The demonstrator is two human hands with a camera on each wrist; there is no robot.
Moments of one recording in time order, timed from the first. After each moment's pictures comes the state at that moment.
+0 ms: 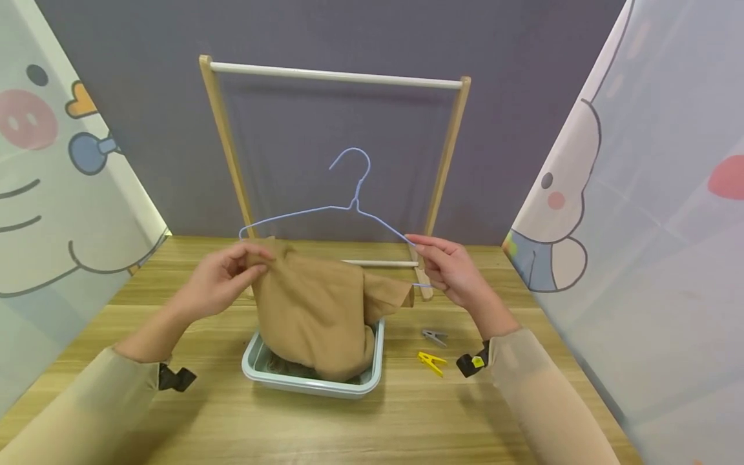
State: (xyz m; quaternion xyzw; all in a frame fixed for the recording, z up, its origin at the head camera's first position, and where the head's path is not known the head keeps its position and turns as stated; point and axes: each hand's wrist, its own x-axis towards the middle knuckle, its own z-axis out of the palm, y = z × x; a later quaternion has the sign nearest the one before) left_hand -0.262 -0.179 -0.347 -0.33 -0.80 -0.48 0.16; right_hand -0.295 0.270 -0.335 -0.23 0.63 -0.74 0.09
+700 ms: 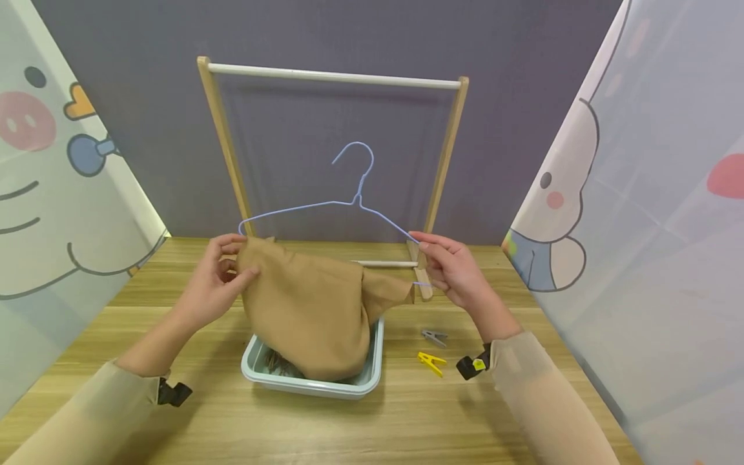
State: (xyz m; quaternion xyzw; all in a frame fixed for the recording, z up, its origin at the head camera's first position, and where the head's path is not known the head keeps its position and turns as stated) left_hand -0.263 -0.186 -0.364 -0.20 -0.82 -0.50 0.17; right_hand -0.287 0.268 -0.327 -0.20 0.62 -0.75 0.07
